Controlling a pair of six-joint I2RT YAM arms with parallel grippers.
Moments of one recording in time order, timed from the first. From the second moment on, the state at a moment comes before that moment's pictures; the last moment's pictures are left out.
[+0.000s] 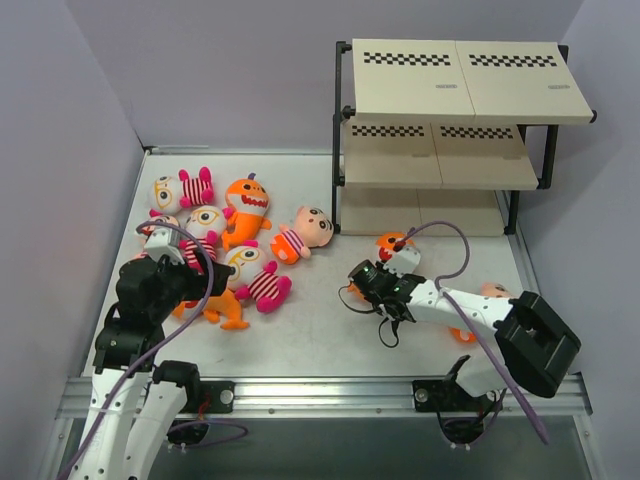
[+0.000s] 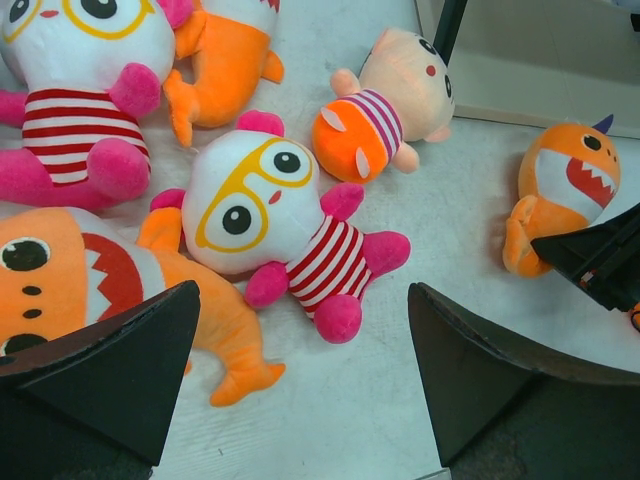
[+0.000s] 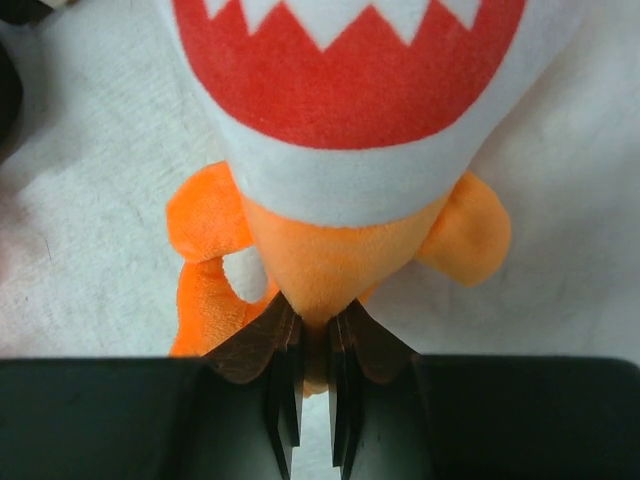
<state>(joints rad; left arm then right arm) -0.14 0.52 0.73 -0.62 0.16 -0.37 0.86 1.39 0.65 -0.35 0.62 1.27</state>
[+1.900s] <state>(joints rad) -0.26 0.42 0.73 -0.62 0.12 -0.36 0.01 1.47 0.69 0.21 0.24 0.18</state>
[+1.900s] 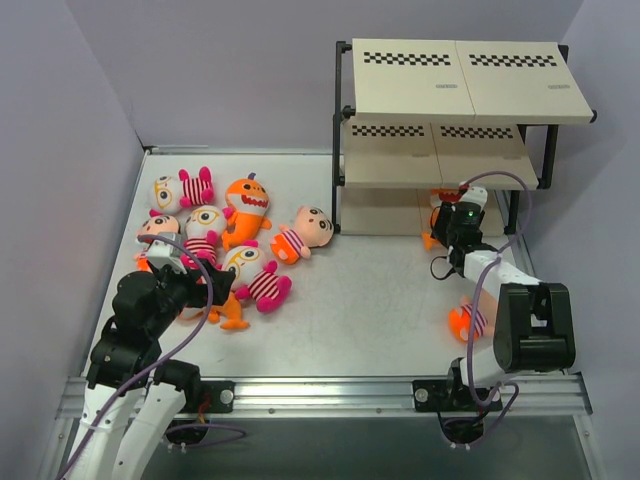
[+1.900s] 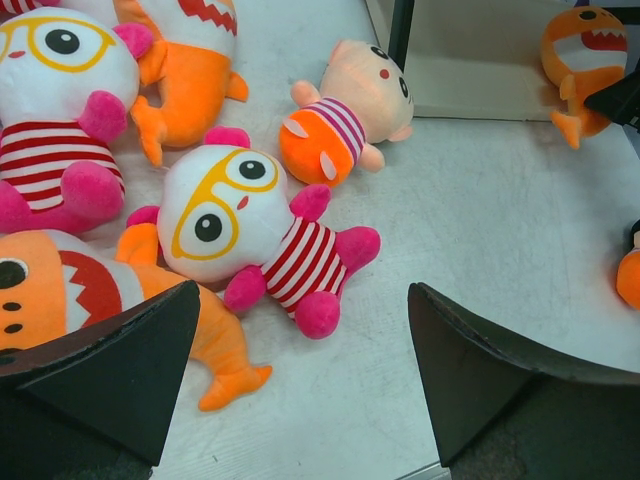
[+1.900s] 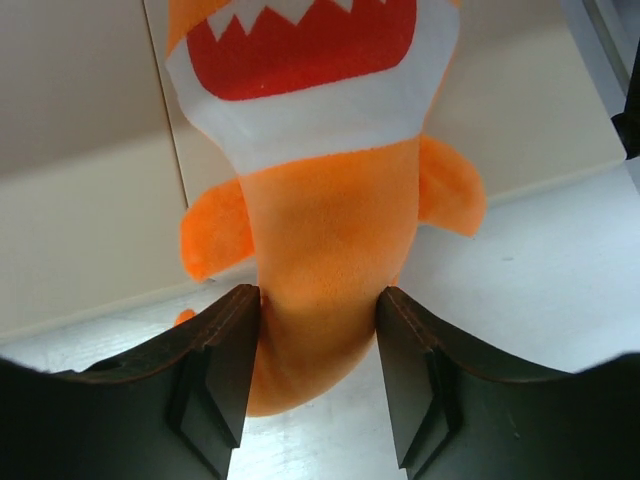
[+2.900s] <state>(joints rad) -0.26 0.43 0.73 -0.62 0.11 -0.36 -0.18 1.24 0.42 0.33 -0.02 0.52</state>
